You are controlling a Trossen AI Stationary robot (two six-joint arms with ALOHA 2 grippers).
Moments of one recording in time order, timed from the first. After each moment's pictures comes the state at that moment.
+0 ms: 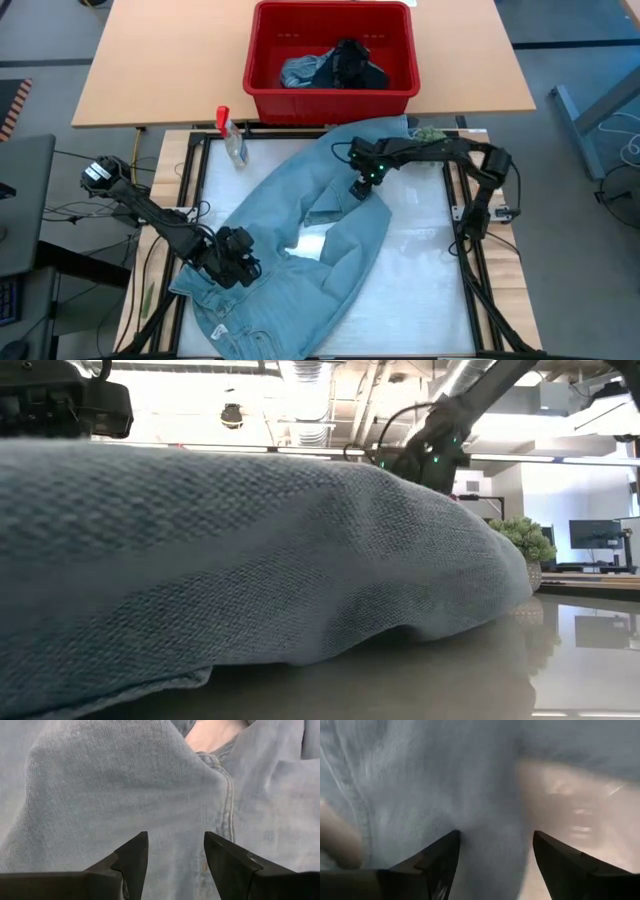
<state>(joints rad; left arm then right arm) -0.62 1.25 0.66 -0.55 -0.45 -1.26 -0.47 1.82 1.14 -0.66 -0.17 0.23</state>
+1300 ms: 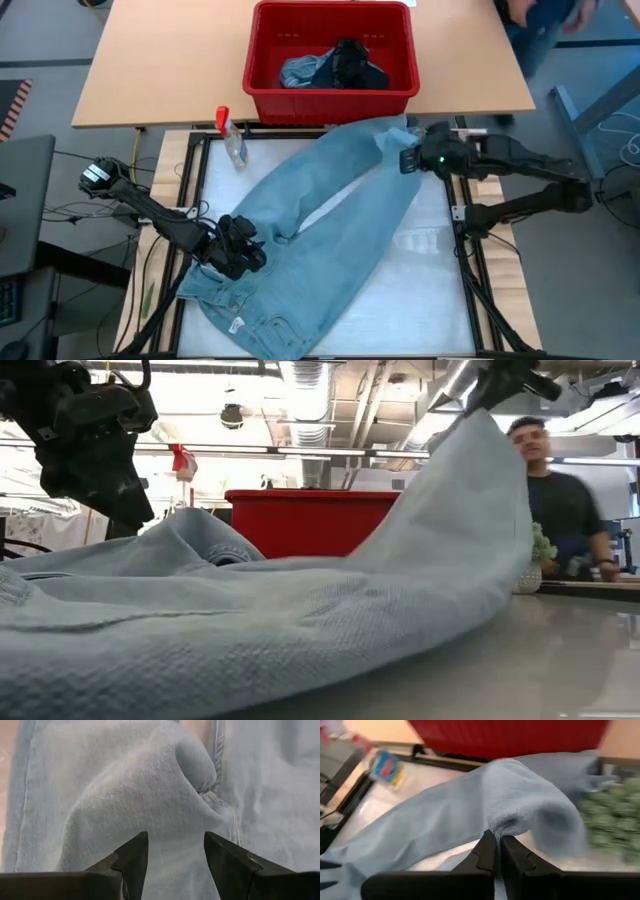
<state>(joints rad) -0.53 1.25 0.66 -0.56 -0.64 -1.19 -0.11 1.08 1.29 -1.06 0.56 0.97</state>
